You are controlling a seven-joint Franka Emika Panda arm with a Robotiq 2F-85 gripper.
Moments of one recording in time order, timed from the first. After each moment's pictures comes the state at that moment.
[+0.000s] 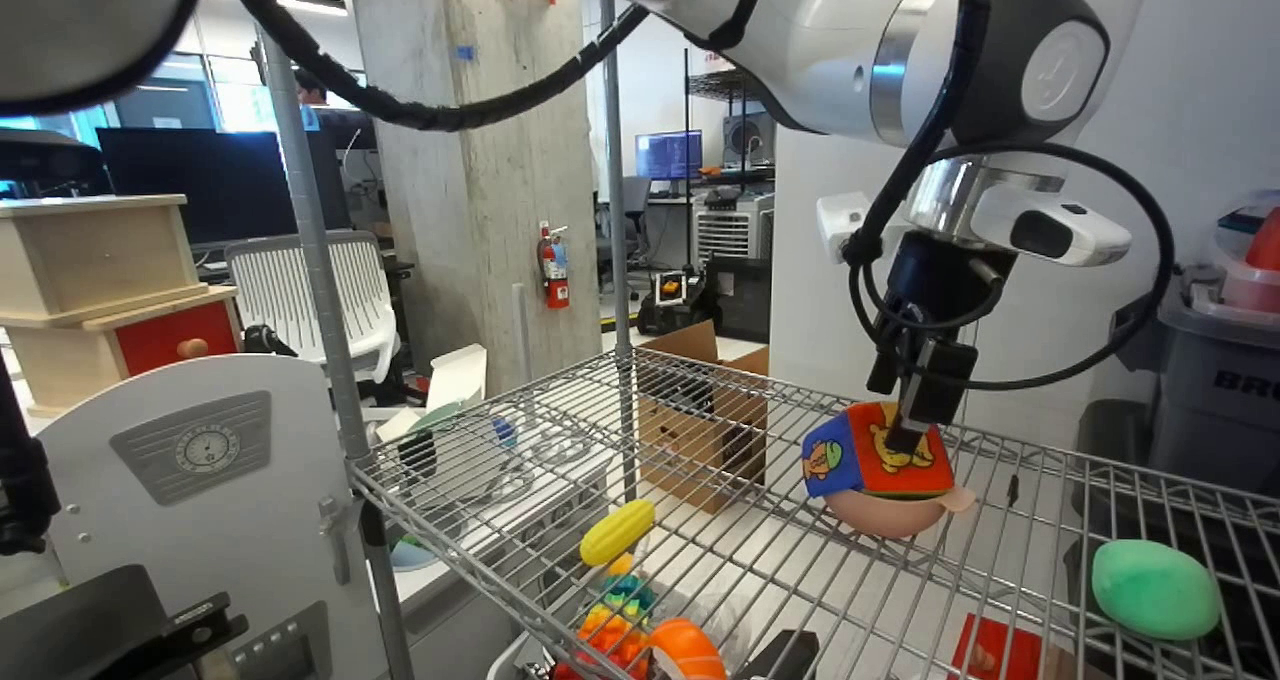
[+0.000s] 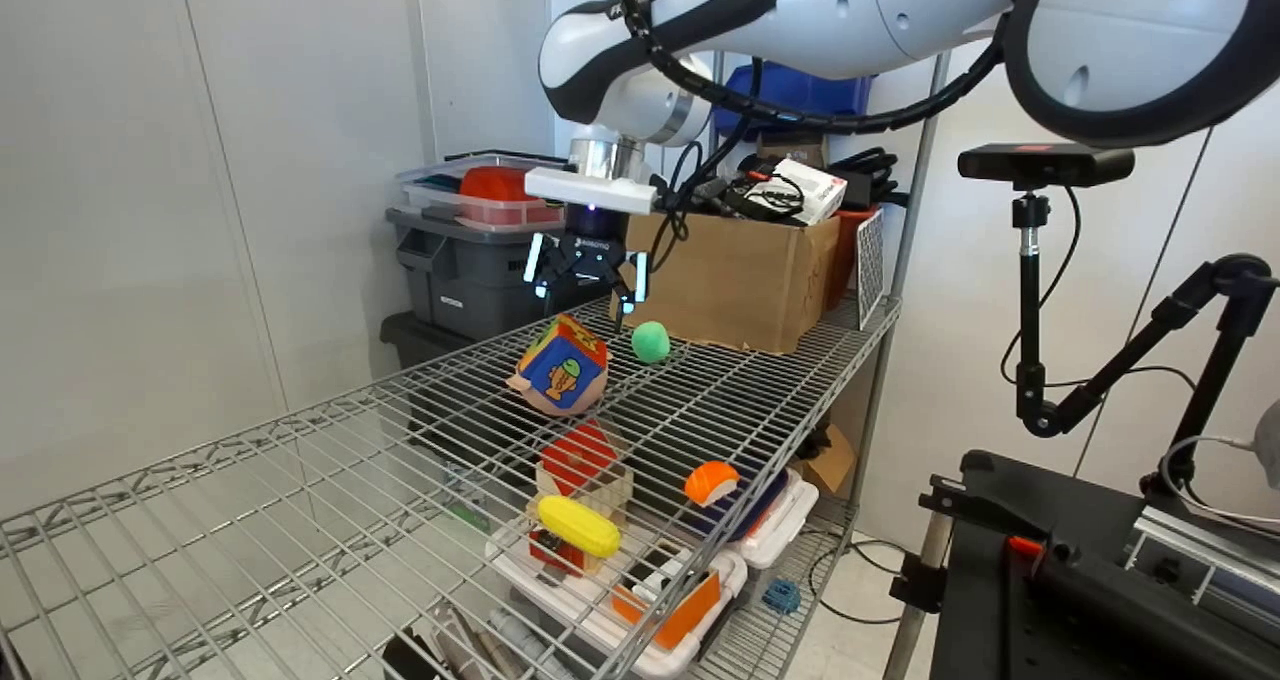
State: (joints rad) arm -0.20 1.34 -0.10 -0.52 0.31 1.80 0.79
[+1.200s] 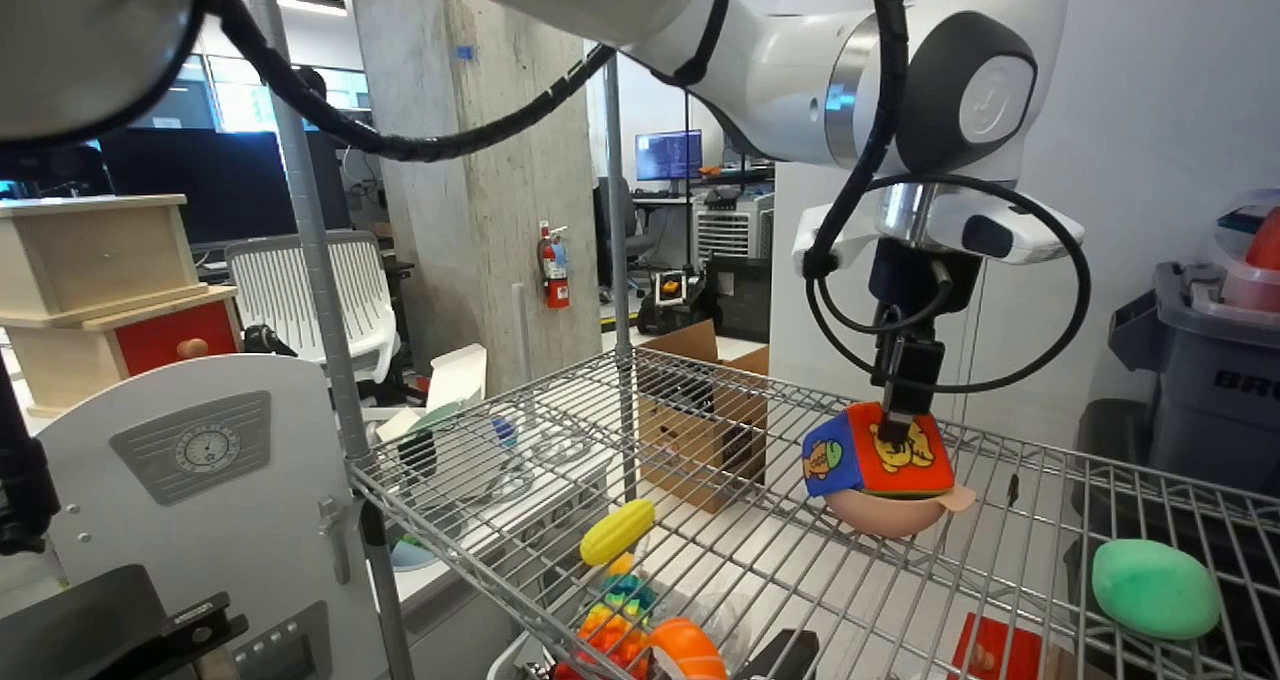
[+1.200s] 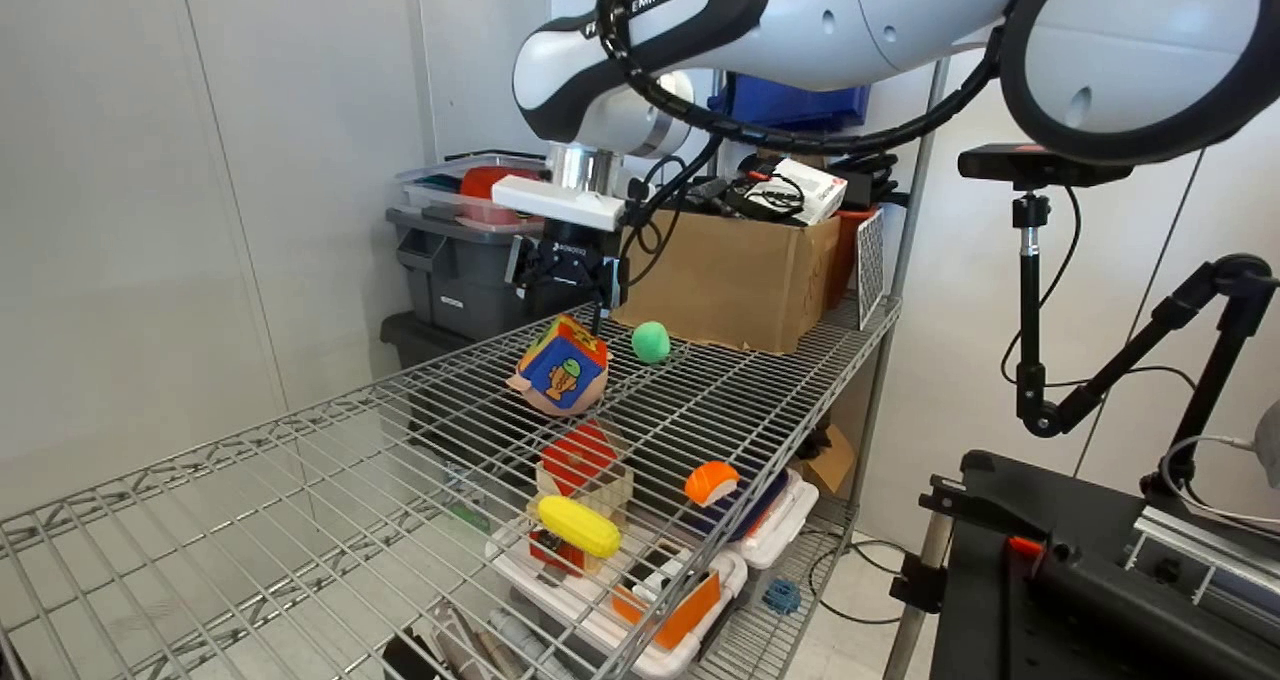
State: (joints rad) arm -0.15 1.36 -0.12 -0.51 0.27 1.92 0.92
